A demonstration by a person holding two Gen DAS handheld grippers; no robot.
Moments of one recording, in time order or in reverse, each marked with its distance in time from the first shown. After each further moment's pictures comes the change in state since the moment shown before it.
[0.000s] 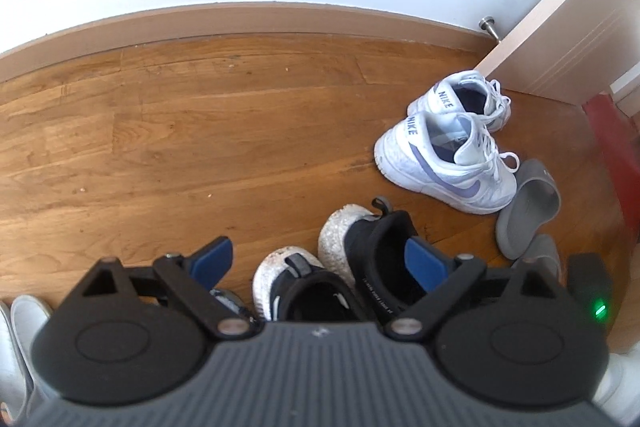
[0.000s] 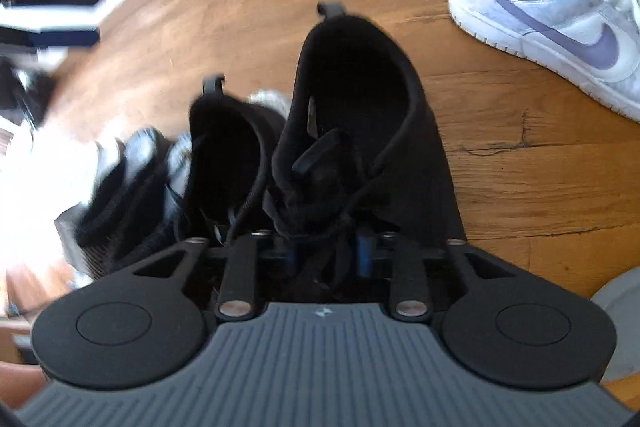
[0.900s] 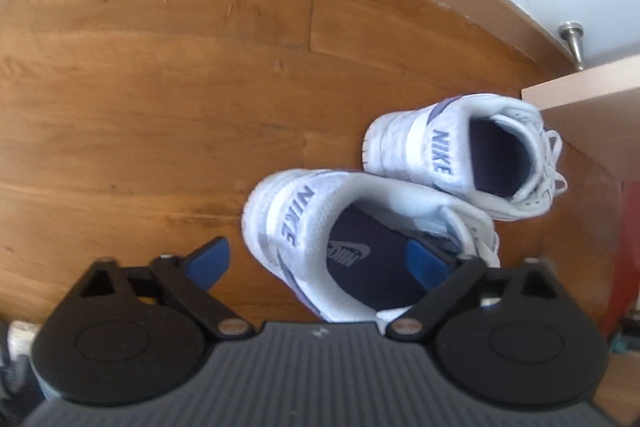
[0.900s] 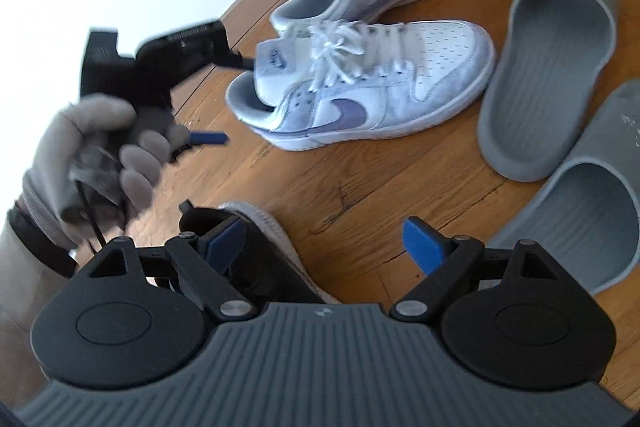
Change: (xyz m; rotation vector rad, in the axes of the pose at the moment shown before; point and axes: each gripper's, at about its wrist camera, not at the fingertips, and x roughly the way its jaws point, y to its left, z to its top) left arm 0.228 -0.082 0.090 -0.324 0.194 0.030; right arm -0.119 -0.142 -0.012 0.459 -0.295 -0.014
